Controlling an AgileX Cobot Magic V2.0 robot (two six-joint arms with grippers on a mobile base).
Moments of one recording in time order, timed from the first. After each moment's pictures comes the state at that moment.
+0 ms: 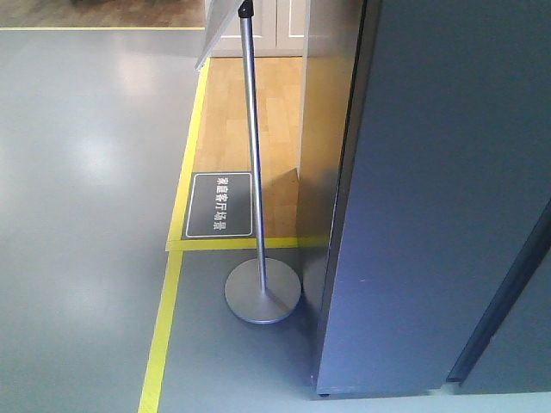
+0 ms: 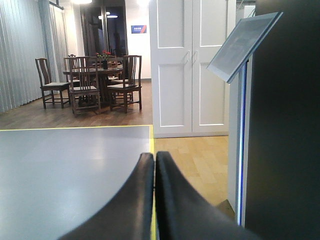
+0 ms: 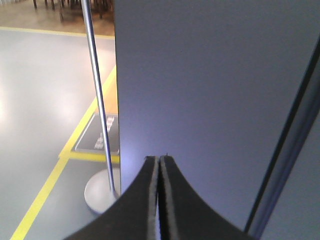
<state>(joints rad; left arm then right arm) 0.04 -0.01 0.03 0.03 -0.02 -0.06 0.08 0.06 -0.15 -0.01 0.37 -0.08</state>
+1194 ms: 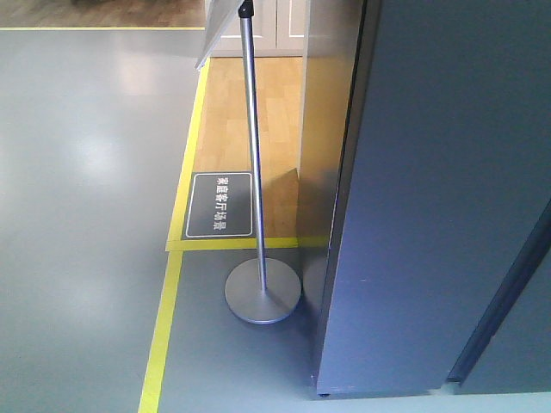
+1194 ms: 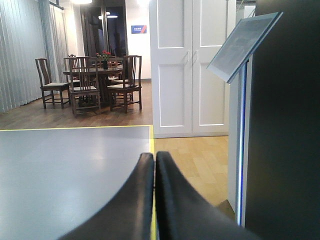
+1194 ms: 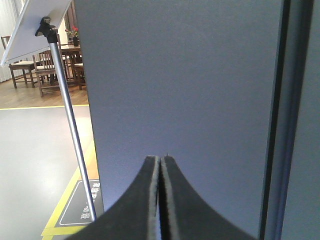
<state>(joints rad) 0.04 -0.01 0.03 0.03 -0.02 -0.06 -0.02 -0.01 0.03 0.09 0.05 -0.08</state>
